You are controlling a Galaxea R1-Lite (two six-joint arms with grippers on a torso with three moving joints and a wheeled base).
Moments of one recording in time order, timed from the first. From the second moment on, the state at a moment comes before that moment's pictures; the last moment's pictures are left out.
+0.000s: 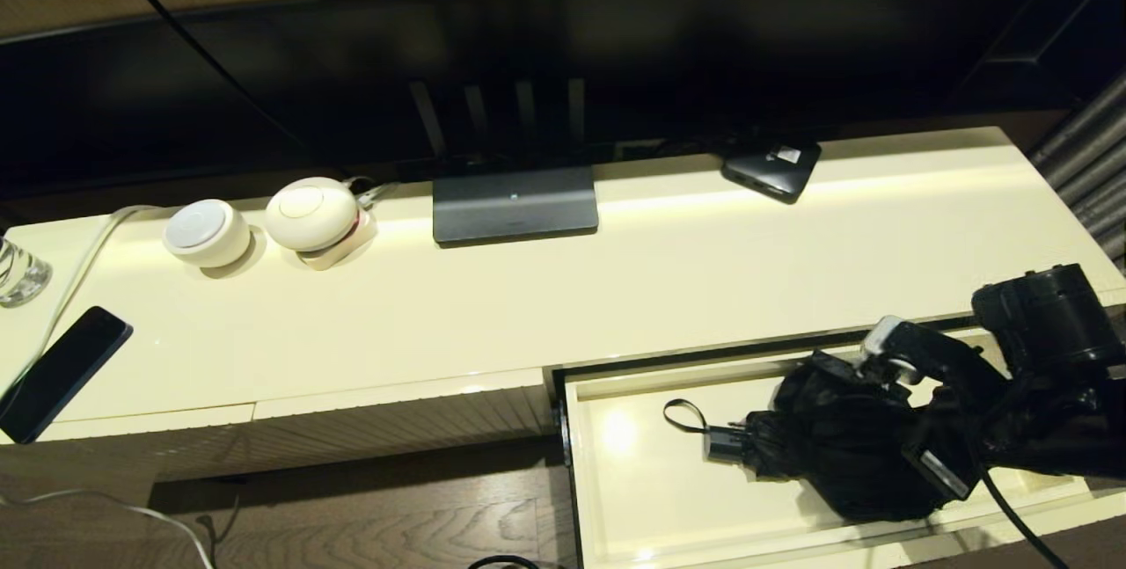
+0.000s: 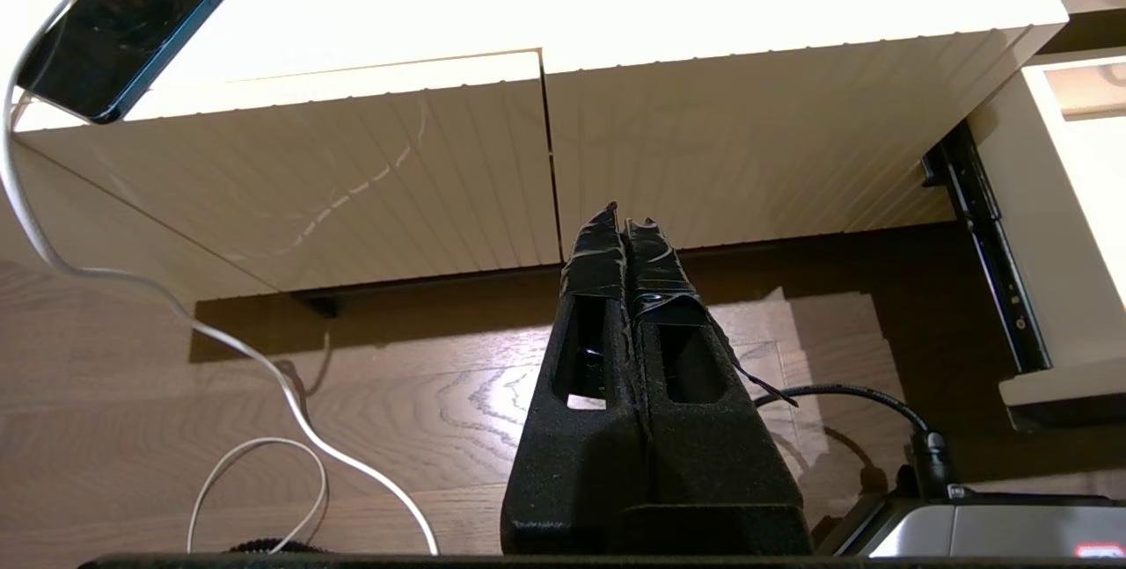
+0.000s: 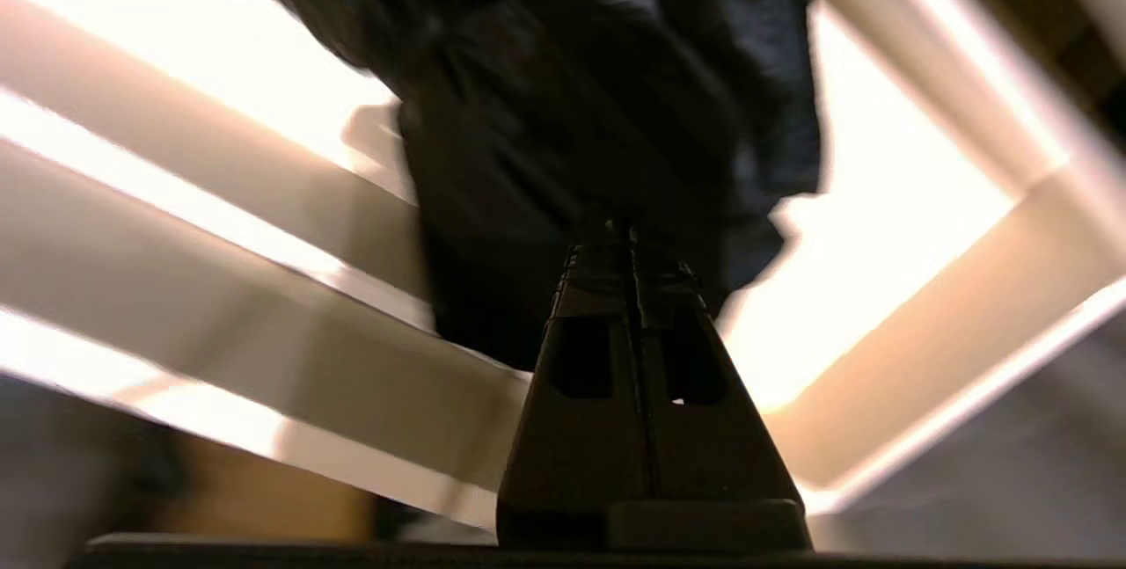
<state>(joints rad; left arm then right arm) 0.01 0.00 0.00 0.00 0.00 0.00 0.22 1.52 -0.73 0.04 -0.13 -0.59</state>
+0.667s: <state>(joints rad) 0.01 0.00 0.00 0.00 0.00 0.00 0.07 1.53 -0.93 0.51 0.03 -1.49</state>
